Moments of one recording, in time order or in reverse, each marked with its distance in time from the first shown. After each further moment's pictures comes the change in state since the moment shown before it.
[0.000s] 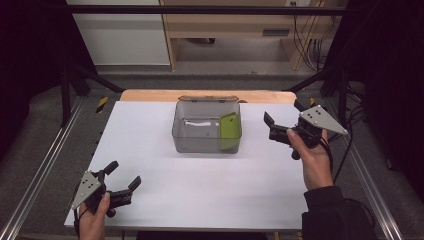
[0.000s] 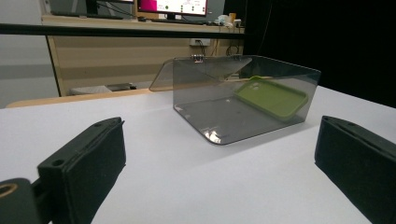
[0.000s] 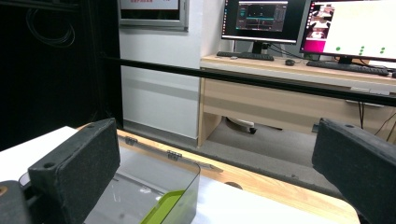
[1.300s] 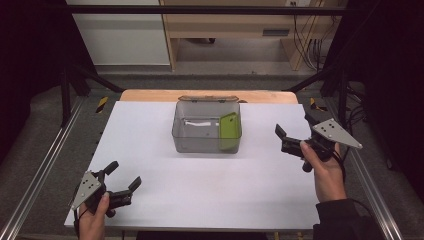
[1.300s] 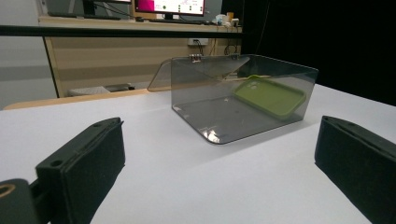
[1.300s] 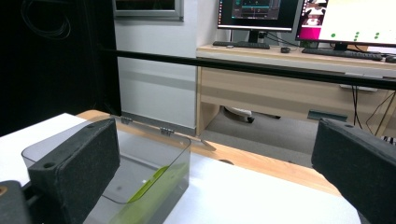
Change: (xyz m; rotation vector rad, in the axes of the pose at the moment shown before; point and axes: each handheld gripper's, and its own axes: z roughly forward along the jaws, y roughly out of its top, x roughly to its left) left arm 0.000 0.000 0.000 0.004 -0.010 0.013; right arm -0.016 -0.022 -0.031 0.032 -0.007 0.019
